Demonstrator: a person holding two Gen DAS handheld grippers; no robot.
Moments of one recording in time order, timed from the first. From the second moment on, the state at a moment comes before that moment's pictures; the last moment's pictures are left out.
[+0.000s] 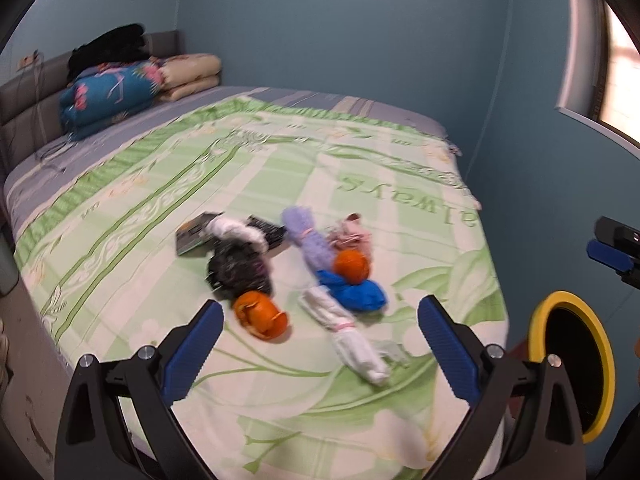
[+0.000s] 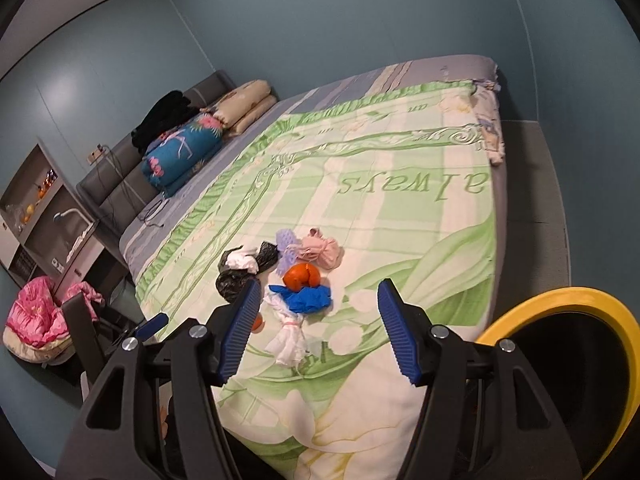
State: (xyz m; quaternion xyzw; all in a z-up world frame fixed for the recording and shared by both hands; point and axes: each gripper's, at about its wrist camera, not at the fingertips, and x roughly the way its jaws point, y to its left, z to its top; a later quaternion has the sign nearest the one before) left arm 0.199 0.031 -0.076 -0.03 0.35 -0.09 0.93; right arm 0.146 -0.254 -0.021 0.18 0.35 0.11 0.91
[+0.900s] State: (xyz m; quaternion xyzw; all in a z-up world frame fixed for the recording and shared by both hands) left arm 0.269 0.093 -0.177 -0.11 0.46 -0.02 0.88; right arm 0.214 -0.147 -0.141 0.10 0.46 0.18 0.86
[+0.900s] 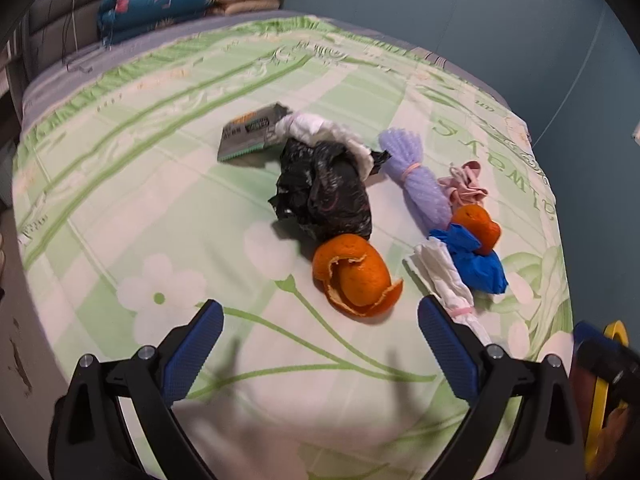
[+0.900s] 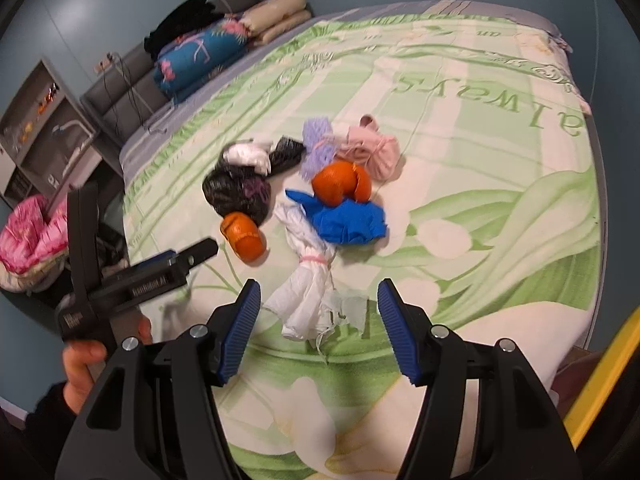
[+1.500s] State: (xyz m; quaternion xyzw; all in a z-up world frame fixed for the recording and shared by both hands) left arm 0.305 0.093 -0.202 -0.14 0.49 -0.02 0.86; right arm 0.244 -0.096 -0.198 0.05 0.51 0.16 0.84
